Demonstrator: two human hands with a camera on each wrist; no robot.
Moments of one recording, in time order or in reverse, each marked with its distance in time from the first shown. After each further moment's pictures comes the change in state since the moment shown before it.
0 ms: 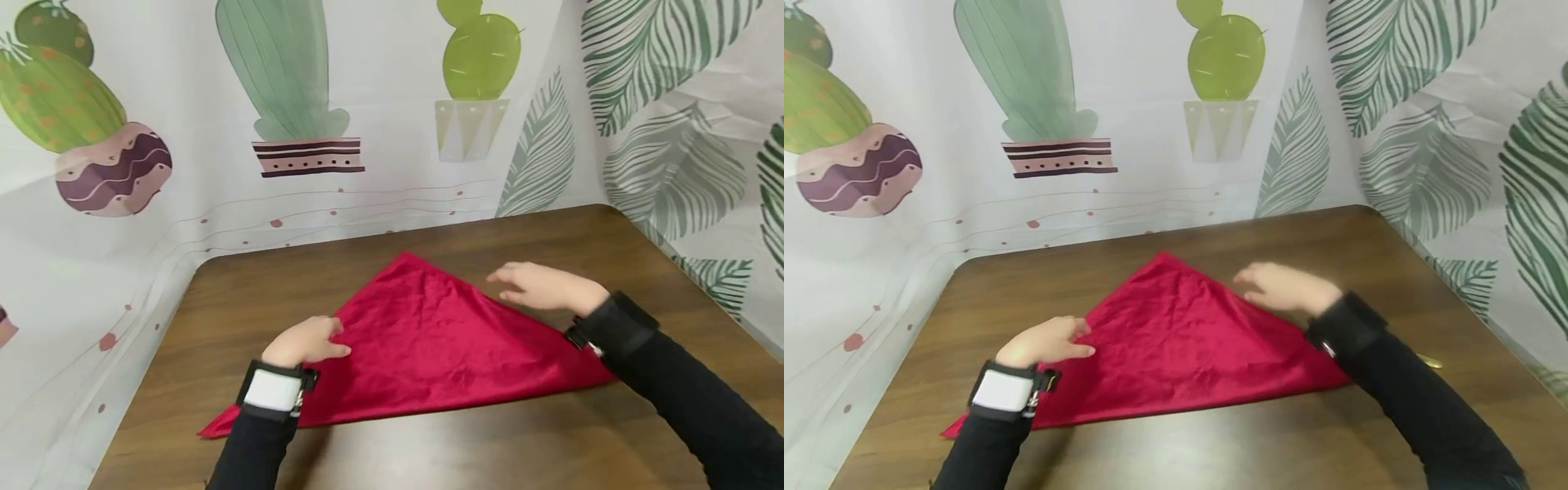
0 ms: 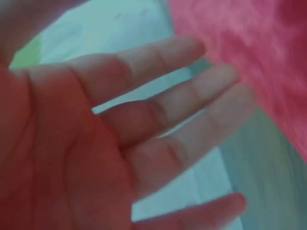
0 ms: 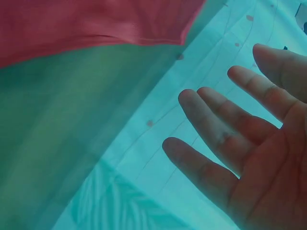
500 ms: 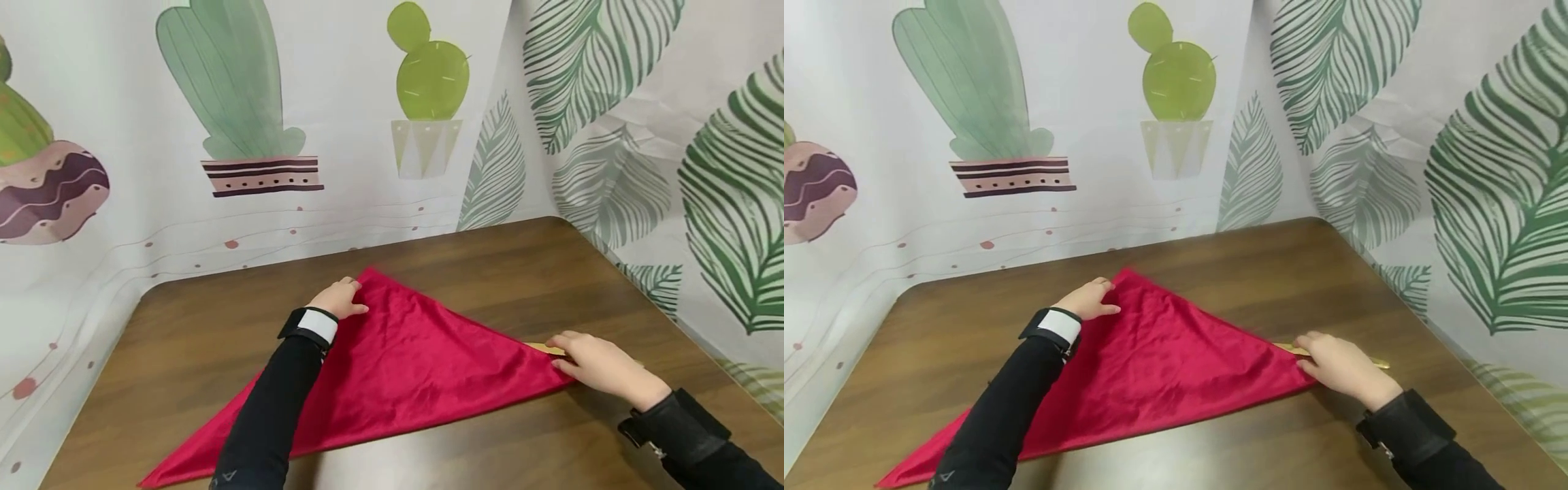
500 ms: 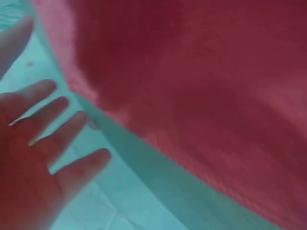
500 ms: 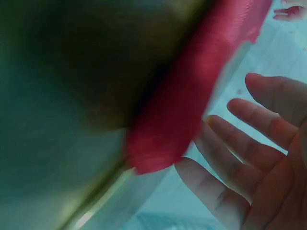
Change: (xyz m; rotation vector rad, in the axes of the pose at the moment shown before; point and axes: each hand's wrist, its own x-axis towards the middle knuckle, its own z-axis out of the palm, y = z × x) left_hand 0.152 0.023 0.007 0.132 0.090 0.082; right_hand -0.140 0.012 0.048 -0.142 0.152 0.363
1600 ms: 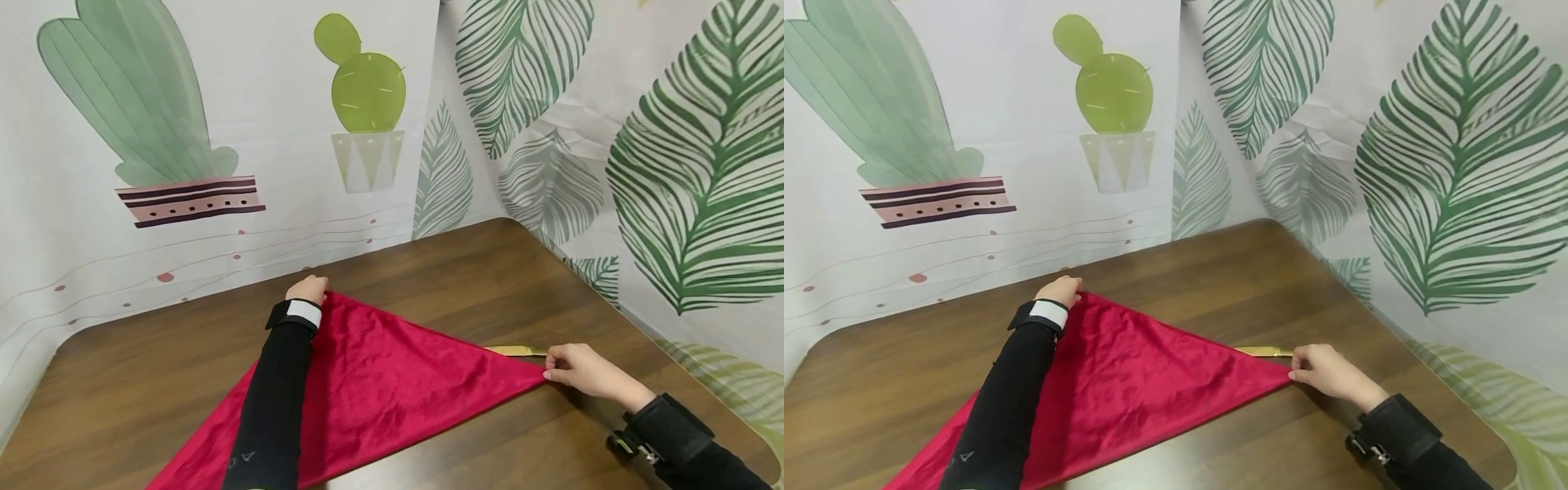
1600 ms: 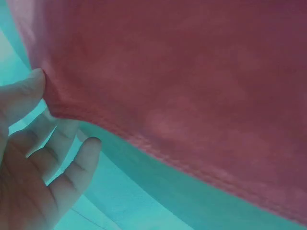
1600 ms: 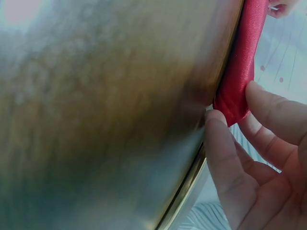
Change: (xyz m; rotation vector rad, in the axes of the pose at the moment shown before) left_hand 0.073 0.003 0.011 0.106 0.230 -0.045; right_hand -0.048 0.045 0.007 0.313 -0.011 0.146
